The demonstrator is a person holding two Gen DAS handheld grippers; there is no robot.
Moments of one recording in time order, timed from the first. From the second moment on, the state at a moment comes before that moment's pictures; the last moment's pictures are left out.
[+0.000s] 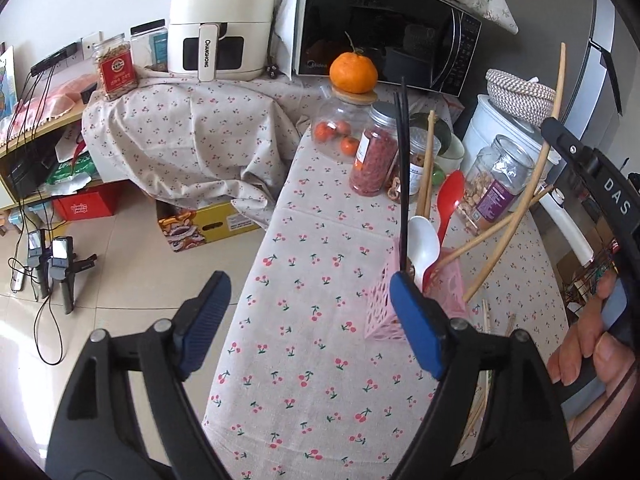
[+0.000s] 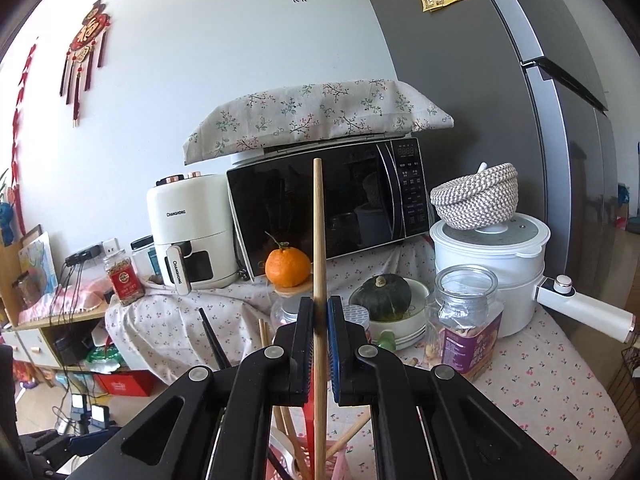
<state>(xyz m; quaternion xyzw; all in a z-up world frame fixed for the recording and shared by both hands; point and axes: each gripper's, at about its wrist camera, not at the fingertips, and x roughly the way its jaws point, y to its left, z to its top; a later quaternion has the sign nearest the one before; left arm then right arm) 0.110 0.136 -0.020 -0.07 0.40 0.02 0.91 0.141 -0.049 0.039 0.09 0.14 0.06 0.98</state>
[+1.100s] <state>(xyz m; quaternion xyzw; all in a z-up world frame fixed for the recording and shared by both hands) 0.095 0.067 -0.057 -0.04 0.48 -0.06 0.88 0.083 -0.145 0.017 0.06 0.31 0.08 0.95</state>
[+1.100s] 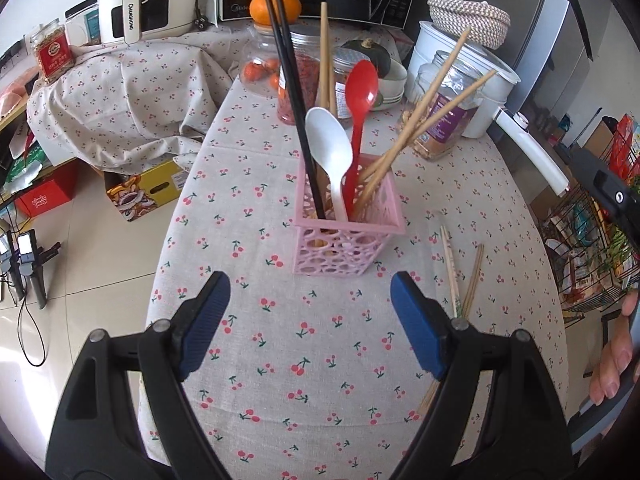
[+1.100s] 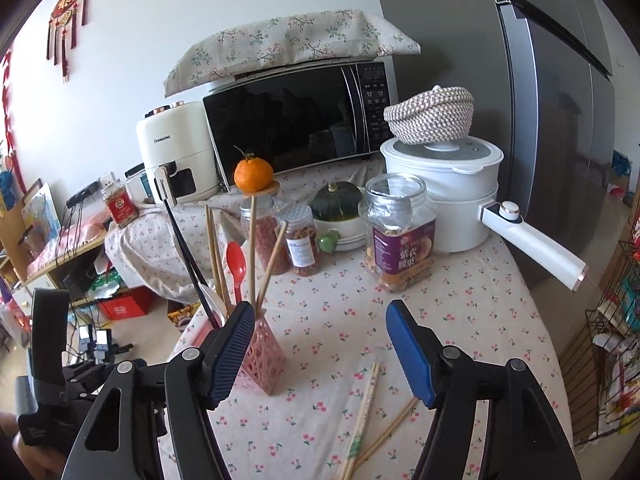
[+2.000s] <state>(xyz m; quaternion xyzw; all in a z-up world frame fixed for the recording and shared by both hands) 0.112 -0.056 -0.107 -0.02 0.57 -0.14 0.81 0.093 -0.259 -0.071 0.09 0.52 -0.01 0.85</state>
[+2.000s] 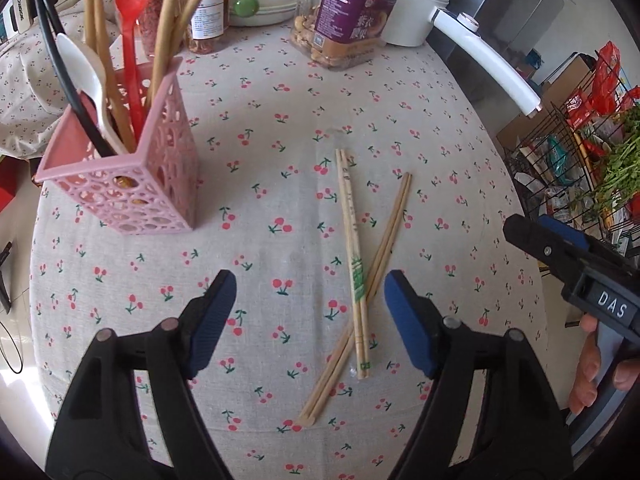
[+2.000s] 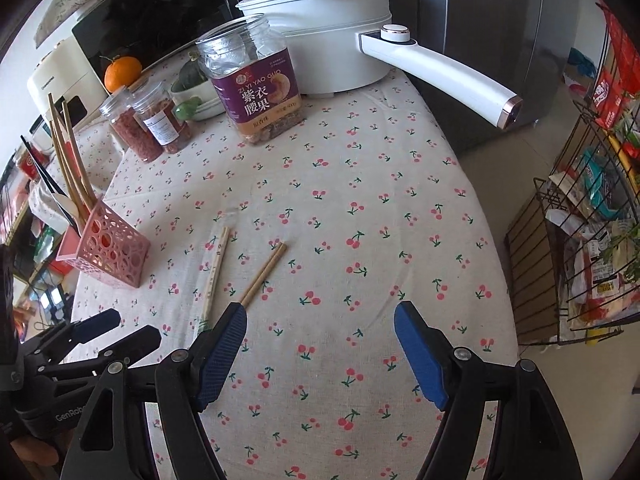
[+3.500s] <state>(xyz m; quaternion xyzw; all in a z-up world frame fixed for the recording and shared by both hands) 0.103 -0.012 -0.039 0.01 0.46 -0.17 0.87 0.132 -0.229 -0.109 0.09 0.58 -0.02 0.81</state>
